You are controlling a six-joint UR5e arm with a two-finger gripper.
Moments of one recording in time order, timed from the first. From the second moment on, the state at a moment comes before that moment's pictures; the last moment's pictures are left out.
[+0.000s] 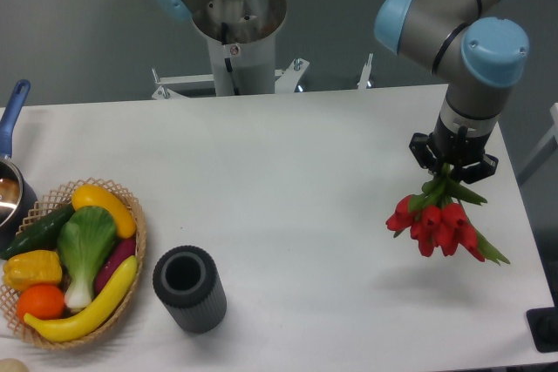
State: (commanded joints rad) arm 2.78 -1.96 -1.50 -1.14 1.54 1.22
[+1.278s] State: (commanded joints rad) arm 2.63 -1.92 -1.46 -0.89 0.57 0.99
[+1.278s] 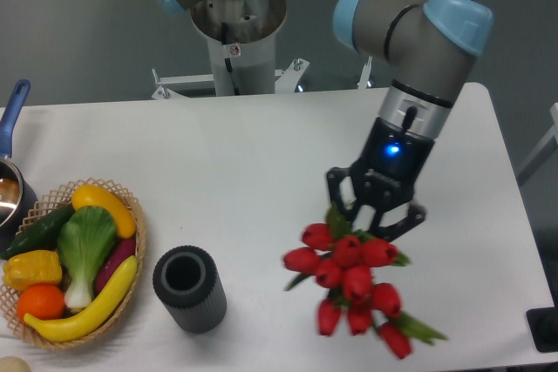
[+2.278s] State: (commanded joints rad) arm 2.53 -2.01 -1.43 -0.76 0.16 1.00
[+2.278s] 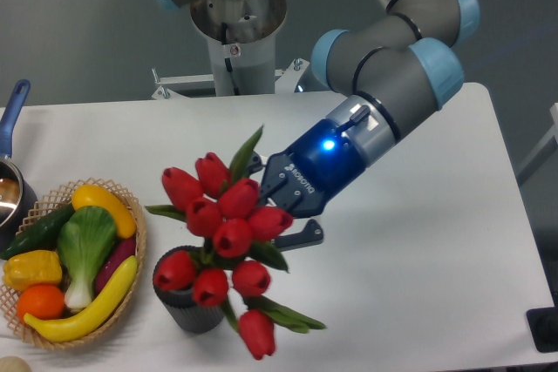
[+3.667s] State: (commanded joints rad) arm 2.51 -2.06 -1.65 -0.75 0.14 1.33
